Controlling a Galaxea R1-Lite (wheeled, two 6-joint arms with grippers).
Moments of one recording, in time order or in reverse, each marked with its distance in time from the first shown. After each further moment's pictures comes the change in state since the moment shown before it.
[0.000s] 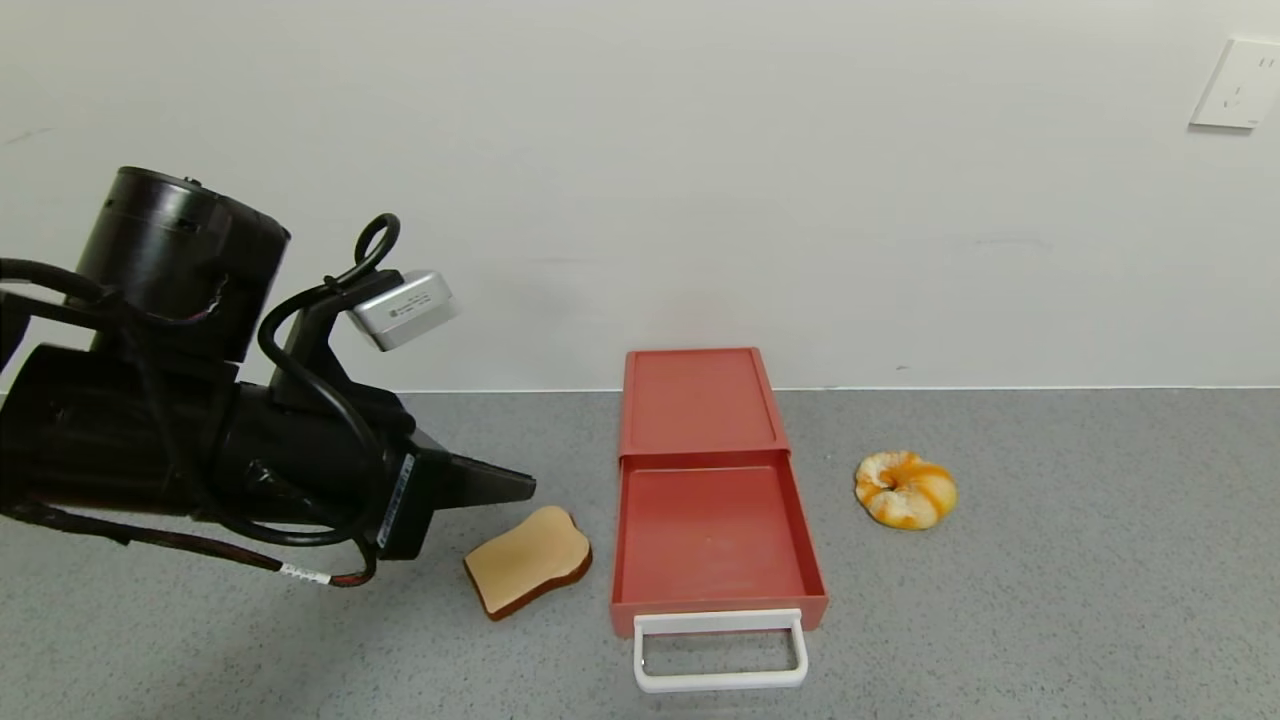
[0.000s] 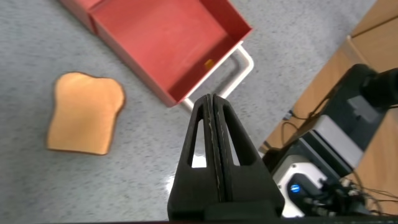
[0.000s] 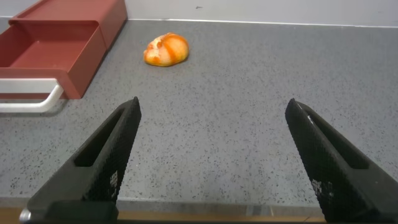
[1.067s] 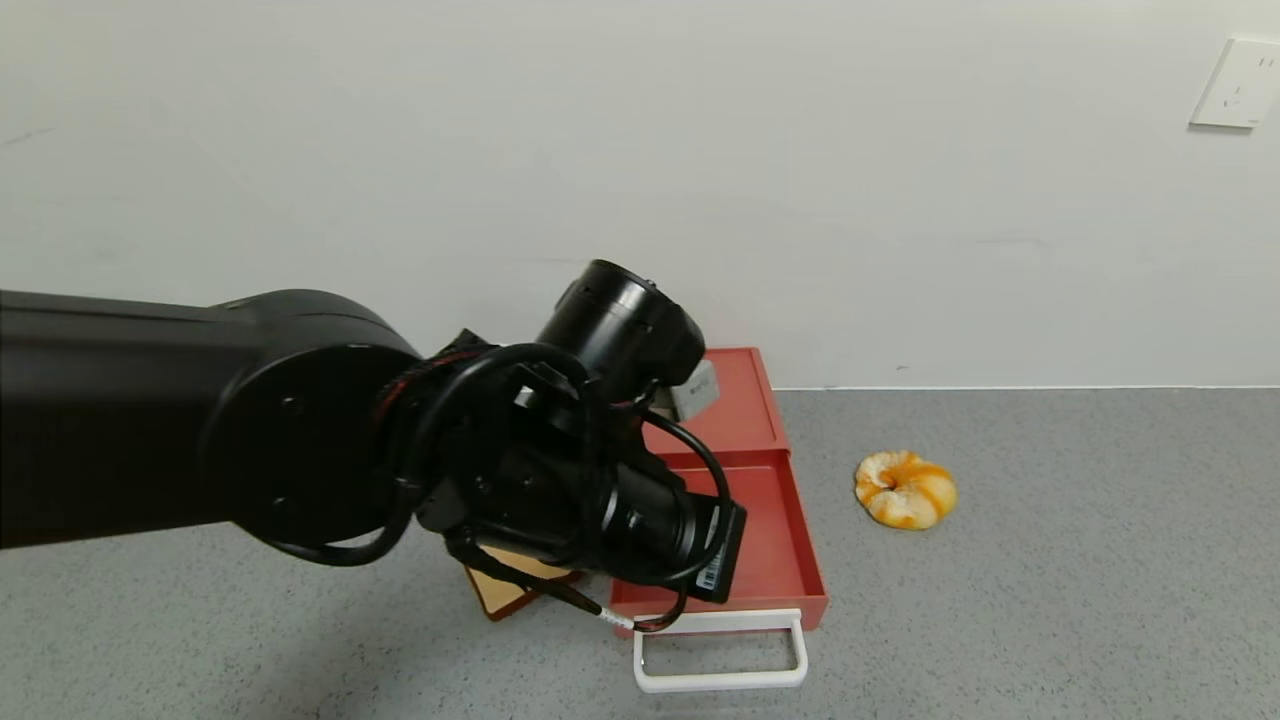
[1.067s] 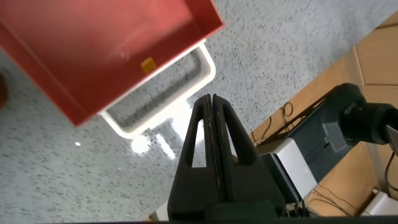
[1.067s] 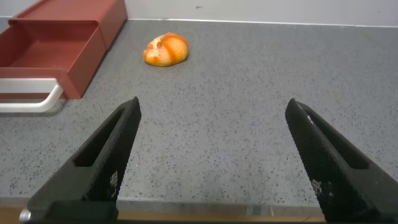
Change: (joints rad) left arm -0.408 0.353 -0.276 0.089 0.326 -0.449; right arm 0.000 0.000 0.000 0.000 0.000 0.000
